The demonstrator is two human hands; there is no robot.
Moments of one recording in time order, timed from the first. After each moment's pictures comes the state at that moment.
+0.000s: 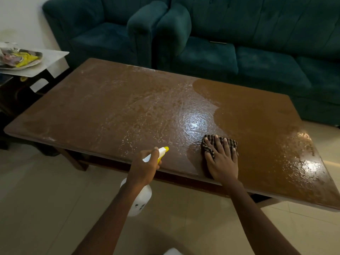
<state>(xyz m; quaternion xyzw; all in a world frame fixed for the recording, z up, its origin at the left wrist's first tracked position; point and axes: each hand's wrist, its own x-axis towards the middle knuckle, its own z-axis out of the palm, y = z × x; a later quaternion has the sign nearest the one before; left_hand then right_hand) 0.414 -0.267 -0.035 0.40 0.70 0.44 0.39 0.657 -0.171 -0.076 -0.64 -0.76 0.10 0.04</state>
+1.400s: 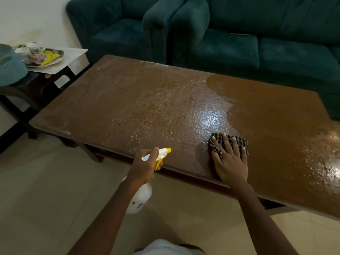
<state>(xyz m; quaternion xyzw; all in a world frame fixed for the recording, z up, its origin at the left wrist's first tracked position) 0.405 -0.272 -0.034 0.39 0.70 0.46 0.39 0.655 -0.166 -0.077 -0.61 -0.78 0.11 0.03</state>
